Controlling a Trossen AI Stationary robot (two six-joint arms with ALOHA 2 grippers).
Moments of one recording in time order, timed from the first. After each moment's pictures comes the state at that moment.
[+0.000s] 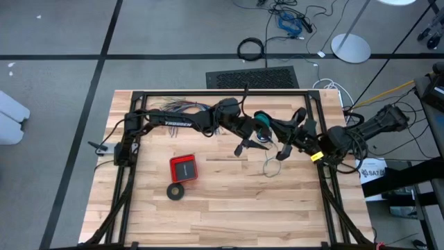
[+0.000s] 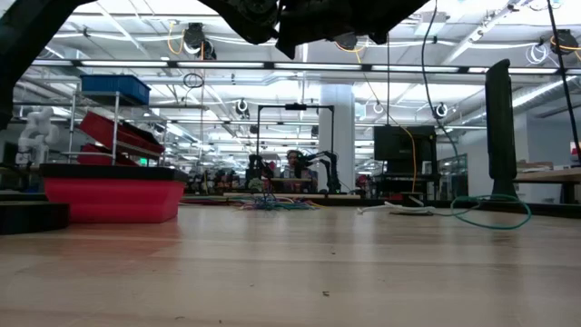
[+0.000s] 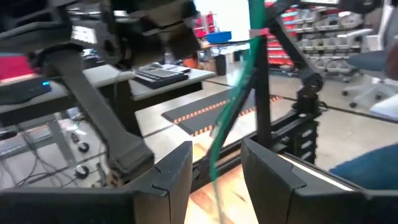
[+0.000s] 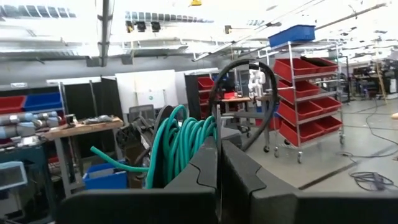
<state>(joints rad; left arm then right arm) 0.17 2.04 1.61 0.43 0.76 0.23 0.40 0.97 0.74 0.68 0.85 -0.15</state>
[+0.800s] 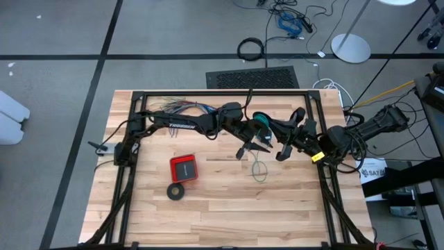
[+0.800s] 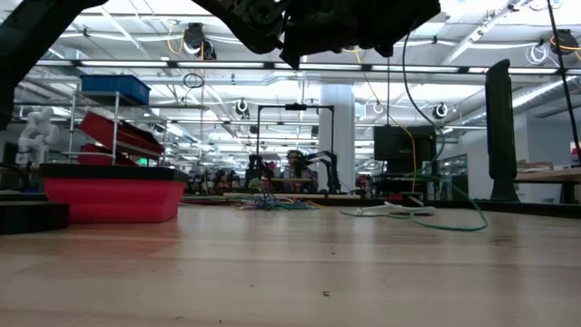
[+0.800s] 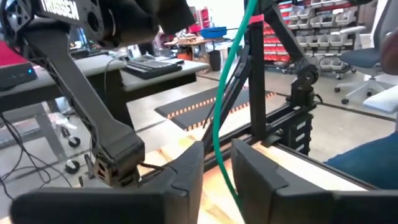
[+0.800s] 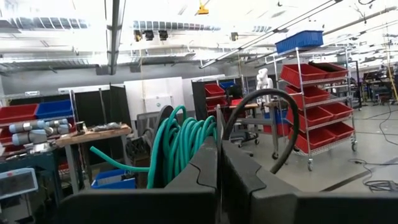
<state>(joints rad) 0.16 2.09 1.61 0.45 0.76 0.22 0.39 0.99 0.74 0.73 0.80 -0.15</state>
